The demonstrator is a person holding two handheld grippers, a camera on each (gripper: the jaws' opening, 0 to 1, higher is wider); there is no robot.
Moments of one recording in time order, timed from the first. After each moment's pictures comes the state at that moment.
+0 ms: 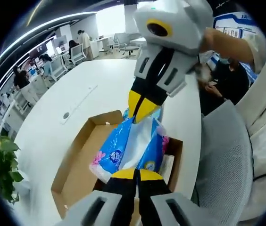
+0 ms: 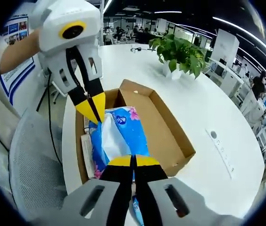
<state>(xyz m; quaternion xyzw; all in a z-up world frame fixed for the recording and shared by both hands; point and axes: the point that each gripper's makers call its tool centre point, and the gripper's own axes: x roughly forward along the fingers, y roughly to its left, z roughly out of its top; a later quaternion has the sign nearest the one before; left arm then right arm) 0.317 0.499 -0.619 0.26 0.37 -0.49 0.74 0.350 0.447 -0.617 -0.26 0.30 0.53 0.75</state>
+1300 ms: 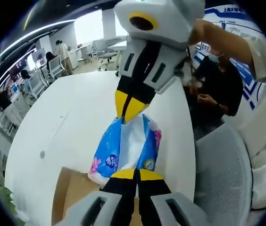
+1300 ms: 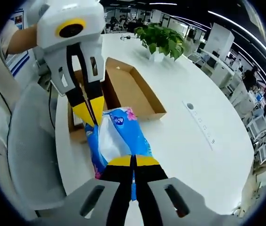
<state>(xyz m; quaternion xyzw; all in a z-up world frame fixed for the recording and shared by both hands) 0.327 0.350 -0.629 0.27 0.35 -0.57 0.70 0.364 0.304 -0.620 -0.30 0.34 0.48 0.75</state>
